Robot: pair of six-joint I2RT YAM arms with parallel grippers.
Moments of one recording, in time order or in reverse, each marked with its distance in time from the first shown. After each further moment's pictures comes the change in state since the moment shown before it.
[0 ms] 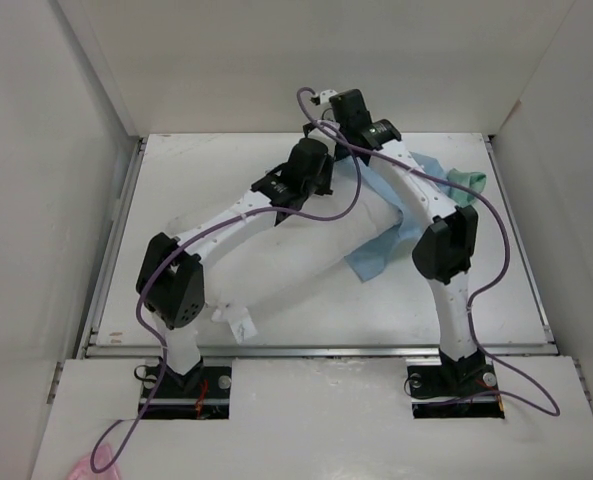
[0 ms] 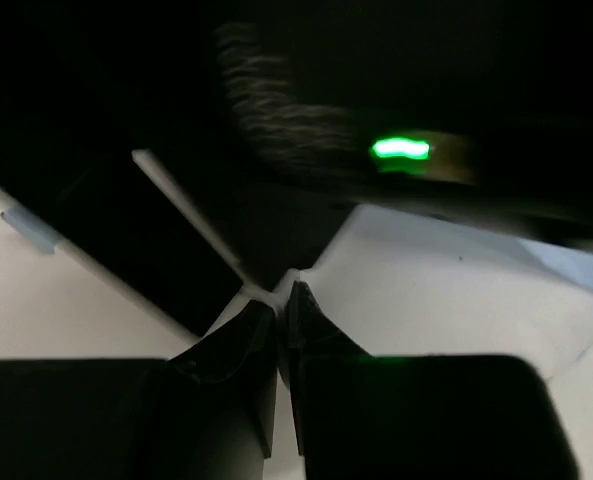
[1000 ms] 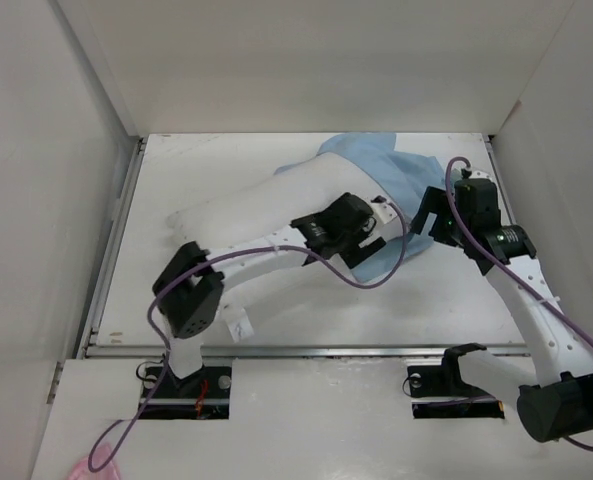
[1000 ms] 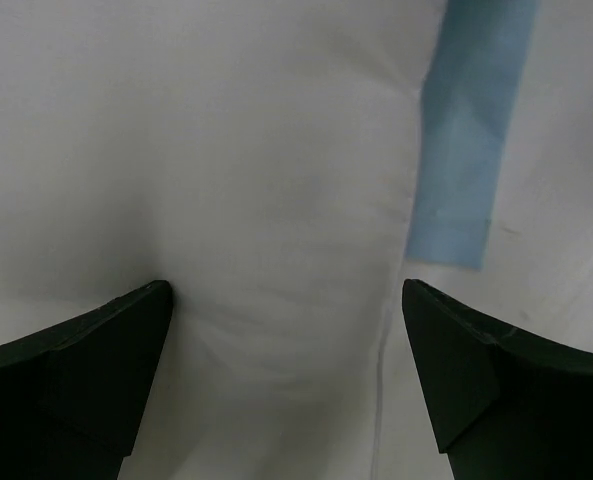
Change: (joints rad) left arm -0.255 -0.042 -0.134 -0.166 0.061 0.433; right arm -0.277 -1.184 -1.261 0.039 0.218 0.396
